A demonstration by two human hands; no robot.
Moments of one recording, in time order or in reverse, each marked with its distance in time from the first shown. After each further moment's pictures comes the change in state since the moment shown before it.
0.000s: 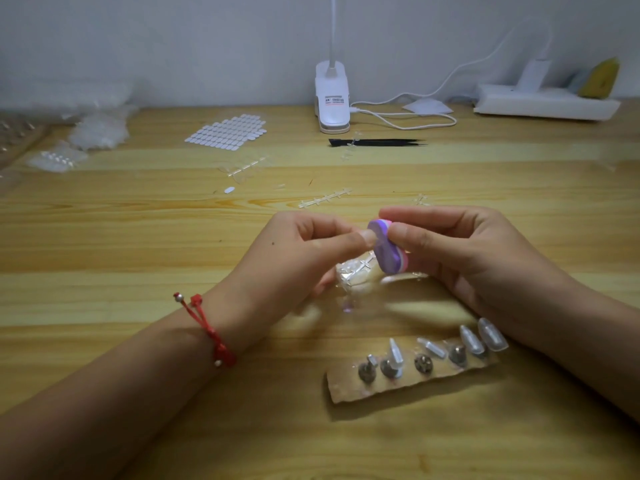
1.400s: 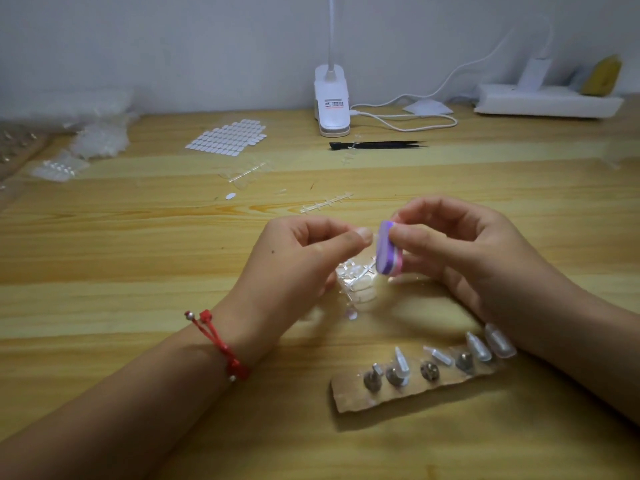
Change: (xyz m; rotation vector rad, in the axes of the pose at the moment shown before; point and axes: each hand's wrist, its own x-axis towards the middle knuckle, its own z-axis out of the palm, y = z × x) left_hand 0.002 -0.002 0.004 -0.049 0.101 0.023; right_hand 0.004 0.005 -0.001 0.008 -0.003 -0.103
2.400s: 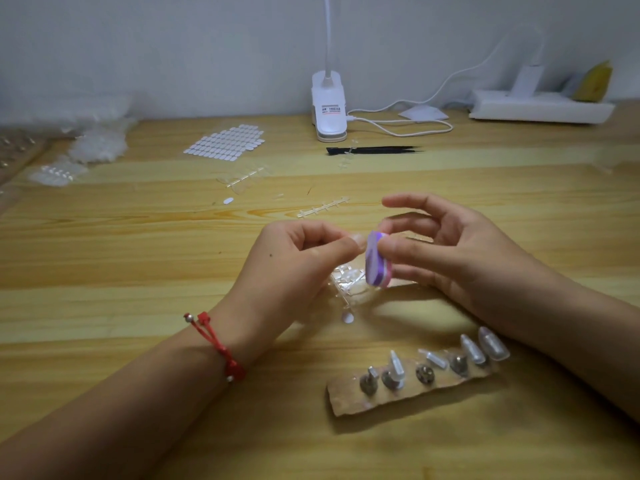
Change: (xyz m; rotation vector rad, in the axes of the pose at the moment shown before) left_hand 0.003 -0.002 -0.002 0.026 0.028 -0.007; right_hand 0.007 -0.001 -0.006 0.031 -0.079 0.055
